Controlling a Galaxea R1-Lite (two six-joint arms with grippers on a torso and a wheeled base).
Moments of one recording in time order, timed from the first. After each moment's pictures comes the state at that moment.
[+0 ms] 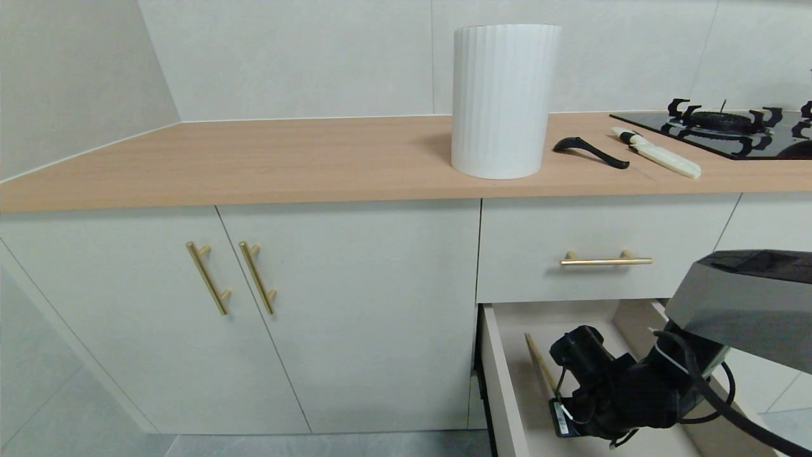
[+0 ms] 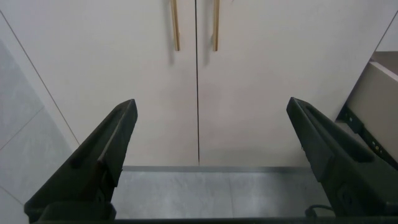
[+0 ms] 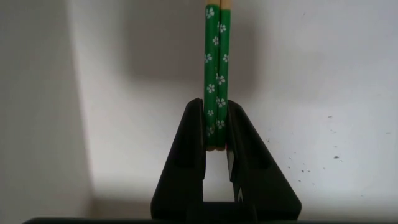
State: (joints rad) left arm 0.00 0.00 0.00 0.00 0.03 0.00; right arm 0.47 2.25 -0.76 -0.32 -0.14 0.38
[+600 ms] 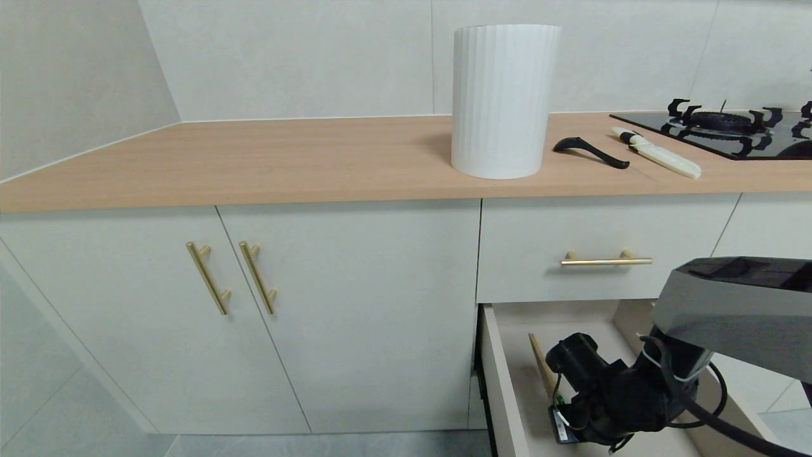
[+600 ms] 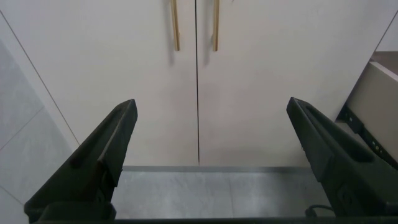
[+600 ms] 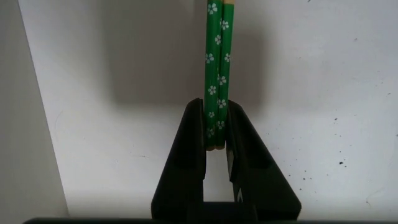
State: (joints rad) left arm 0.00 0.00 0.00 0.00 0.03 0.00; right arm 0.47 2.30 -0.78 -0.32 -0.17 0.38
